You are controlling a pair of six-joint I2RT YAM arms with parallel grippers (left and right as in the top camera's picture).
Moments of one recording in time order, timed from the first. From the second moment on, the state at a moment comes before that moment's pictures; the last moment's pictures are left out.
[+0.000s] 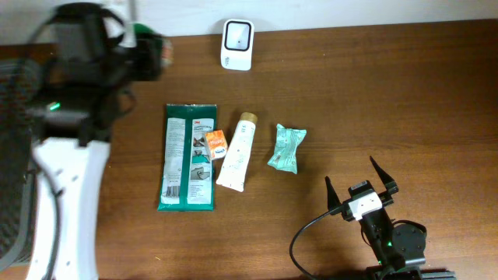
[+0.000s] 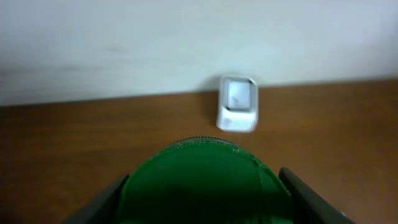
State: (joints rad) left arm -0.16 1.57 1.89 -0.88 0.01 -0.07; right arm 0.07 0.02 0.01 -0.05 -0.20 -0.44
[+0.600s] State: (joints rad) left arm -0.66 2.04 1.89 -0.73 0.01 -0.08; right arm 0.07 0.02 0.01 -0.05 -0.20 -0.44
